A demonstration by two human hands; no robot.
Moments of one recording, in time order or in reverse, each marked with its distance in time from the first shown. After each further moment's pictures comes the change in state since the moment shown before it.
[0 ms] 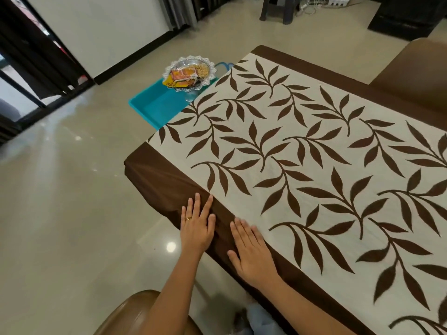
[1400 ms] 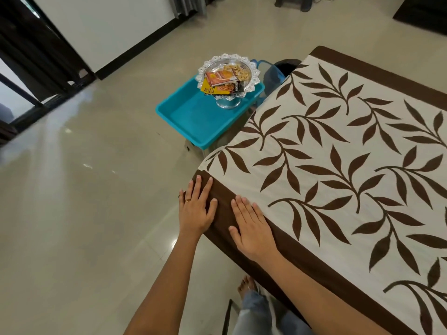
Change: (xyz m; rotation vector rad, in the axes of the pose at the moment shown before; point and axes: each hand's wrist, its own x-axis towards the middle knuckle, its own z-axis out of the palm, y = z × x) left_hand 0.200 -0.212 -0.078 -0.036 -0.026 0.058; right_hand 0.266 -0.143 0.037 -0.031 0.032 0.035
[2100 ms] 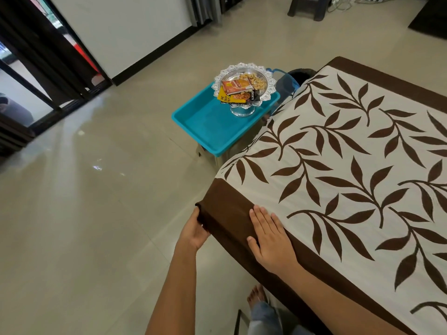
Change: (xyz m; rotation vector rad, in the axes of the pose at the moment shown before) left_hand -0.003 -0.040 -0.017 -1.834 -0.208 -1.064; right_hand 0.003 -0.002 -0.002 0.008 -0.022 0.017
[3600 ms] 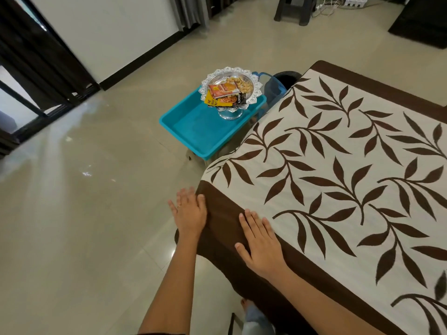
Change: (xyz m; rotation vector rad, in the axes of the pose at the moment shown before) left_hand 0.013 0.000 0.044 1.722 0.514 0.775; right_hand -0.011 0.004 -0.001 -0.014 0.023 0.034
